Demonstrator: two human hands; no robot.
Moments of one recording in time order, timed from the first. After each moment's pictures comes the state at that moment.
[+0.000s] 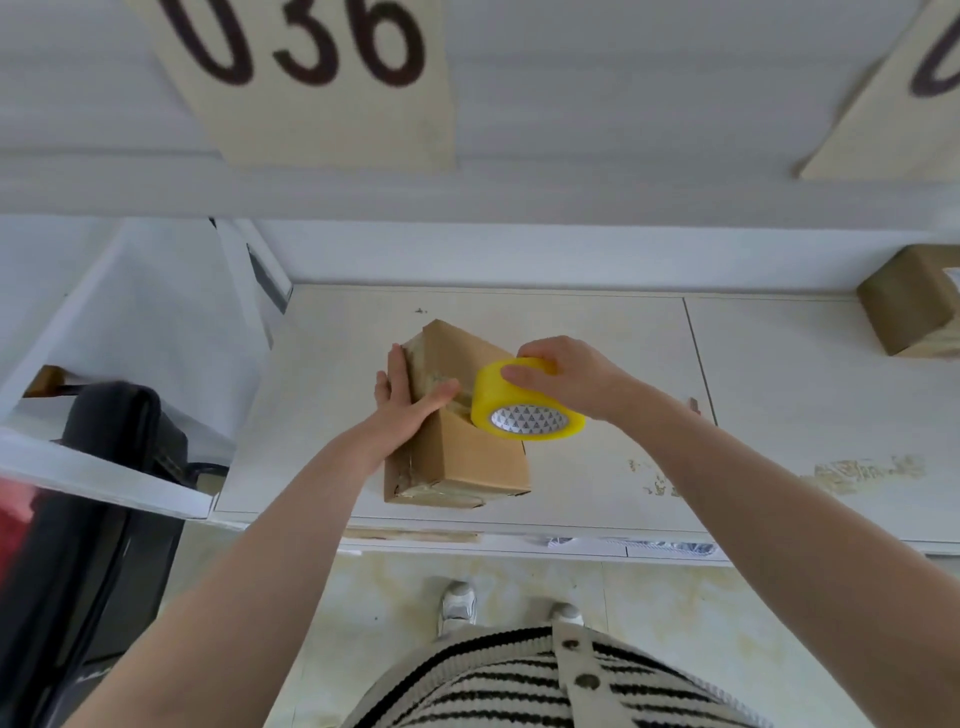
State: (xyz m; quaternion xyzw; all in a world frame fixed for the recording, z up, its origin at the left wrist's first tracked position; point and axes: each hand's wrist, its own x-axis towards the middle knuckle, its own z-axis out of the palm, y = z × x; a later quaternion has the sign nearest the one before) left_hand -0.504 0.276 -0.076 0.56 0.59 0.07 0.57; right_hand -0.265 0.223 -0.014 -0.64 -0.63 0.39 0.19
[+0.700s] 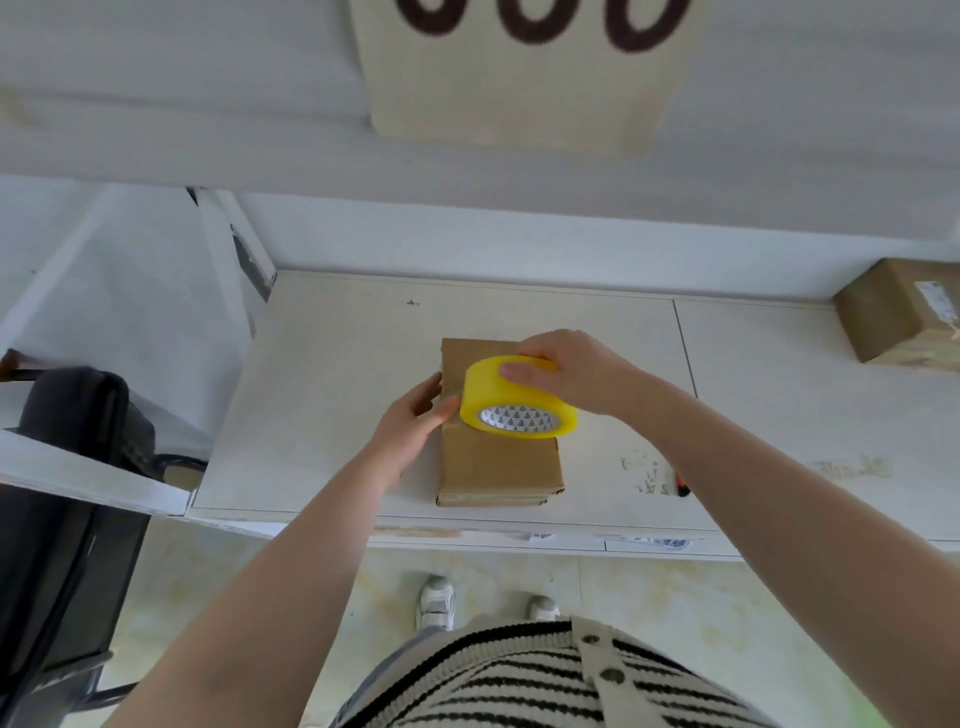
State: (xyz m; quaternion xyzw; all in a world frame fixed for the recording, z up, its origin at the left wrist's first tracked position) left_hand -0.497 0.263 -0.115 0.52 0.51 0.21 0.65; right_hand -0.273 0.228 -0.003 -0.65 -0.66 0.35 0.14
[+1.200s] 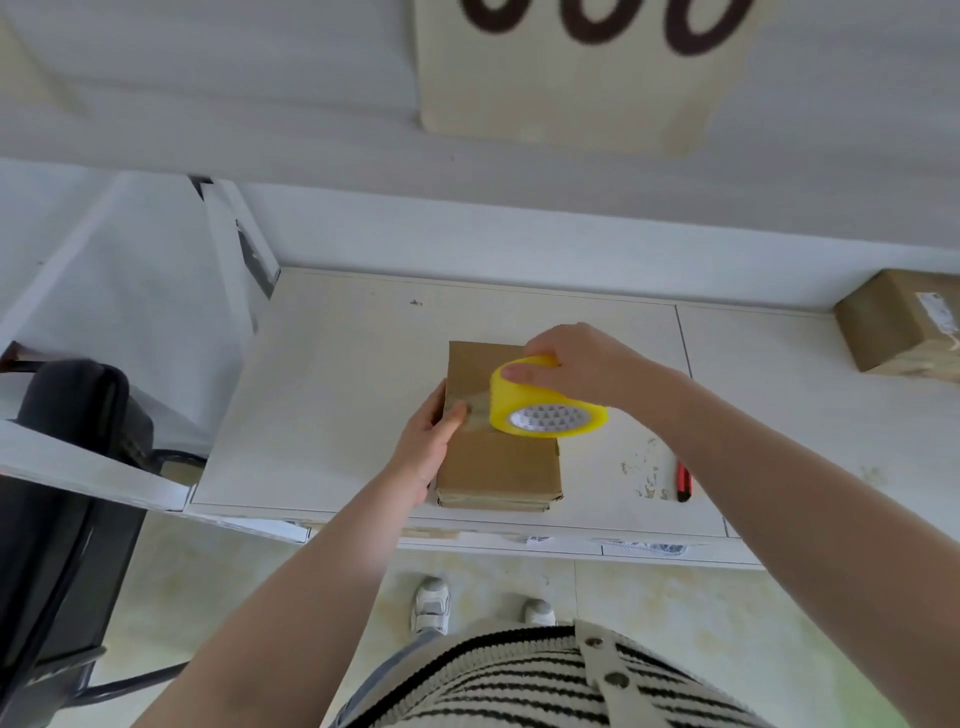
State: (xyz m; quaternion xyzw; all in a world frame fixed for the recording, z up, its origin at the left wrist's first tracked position) left_hand -0.478 0.238 -0.118 0.44 0.49 0.28 0.70; right_hand -0.270 0.239 0.004 -0.66 -0.71 0.26 0.05
